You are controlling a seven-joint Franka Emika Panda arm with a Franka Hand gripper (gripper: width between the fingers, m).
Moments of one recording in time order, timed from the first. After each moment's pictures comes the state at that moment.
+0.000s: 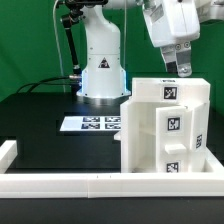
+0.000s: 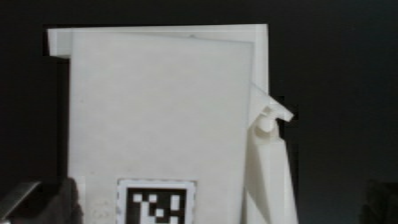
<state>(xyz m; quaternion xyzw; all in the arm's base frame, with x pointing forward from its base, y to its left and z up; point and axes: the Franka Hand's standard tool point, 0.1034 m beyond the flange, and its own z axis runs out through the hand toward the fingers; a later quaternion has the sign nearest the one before) 0.606 0.084 0.176 -0.73 0.67 0.03 0.12</state>
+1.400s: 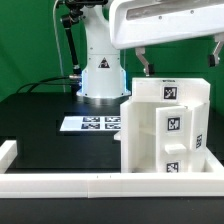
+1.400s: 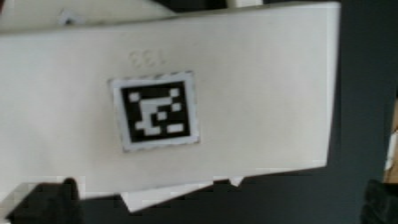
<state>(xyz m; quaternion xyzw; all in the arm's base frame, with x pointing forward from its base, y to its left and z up) 0.611 0.087 0.181 -1.00 -0.02 -0.06 0.07</state>
